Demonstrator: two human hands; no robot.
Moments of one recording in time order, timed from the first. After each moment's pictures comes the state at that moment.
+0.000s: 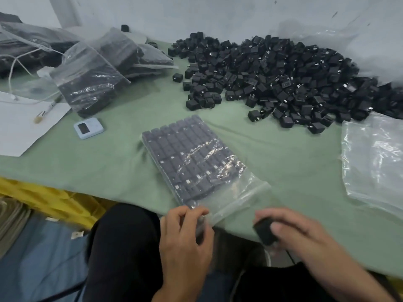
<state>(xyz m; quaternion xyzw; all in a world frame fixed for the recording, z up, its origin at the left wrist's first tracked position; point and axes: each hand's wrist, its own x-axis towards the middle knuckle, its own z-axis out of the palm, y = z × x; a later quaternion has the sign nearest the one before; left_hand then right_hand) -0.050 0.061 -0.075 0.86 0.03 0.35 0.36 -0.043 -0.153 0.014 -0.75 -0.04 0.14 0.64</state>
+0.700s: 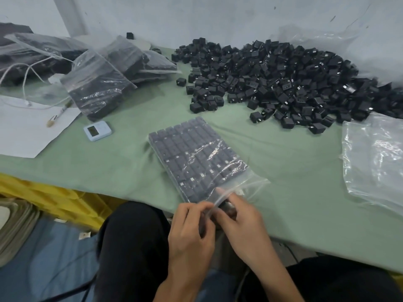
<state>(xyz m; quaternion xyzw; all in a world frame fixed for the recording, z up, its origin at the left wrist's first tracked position) -0.052 0.066 -0.060 0.86 0.00 0.30 0.42 -0.019 -0.056 -0.039 -0.86 -0.03 0.02 0.50</state>
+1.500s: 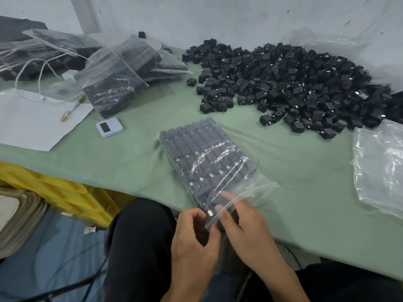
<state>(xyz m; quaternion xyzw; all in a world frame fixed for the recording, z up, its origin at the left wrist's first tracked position) -0.070 0.071 -0.065 0.79 0.12 0.19 0.57 -0.021 -0.051 -0.040 -0.90 -0.09 -0.02 0.42</state>
